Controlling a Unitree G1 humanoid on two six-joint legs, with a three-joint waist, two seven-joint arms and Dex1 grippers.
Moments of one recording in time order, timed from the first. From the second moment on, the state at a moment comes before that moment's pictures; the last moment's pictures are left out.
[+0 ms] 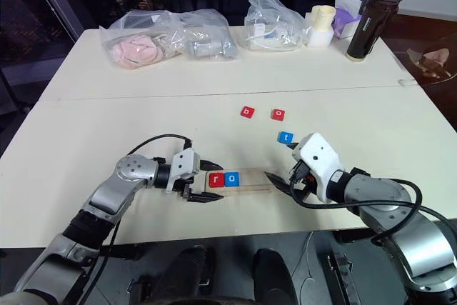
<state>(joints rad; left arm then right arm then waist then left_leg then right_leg) -0.38 0.48 -0.33 0.06 -0.12 0.12 -1.15 0.00 -0.78 -0.12 -0.74 0.46 0.79 0.58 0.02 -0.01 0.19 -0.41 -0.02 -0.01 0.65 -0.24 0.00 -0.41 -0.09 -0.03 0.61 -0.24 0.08</state>
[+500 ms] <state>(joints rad) -0.33 0.48 -0.34 0.02 -0.09 0.07 -1.09 -0.01 -0.78 -0.12 -0.74 0.45 0.79 0.58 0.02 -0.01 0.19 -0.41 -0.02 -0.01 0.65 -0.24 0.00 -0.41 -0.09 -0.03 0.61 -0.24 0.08</state>
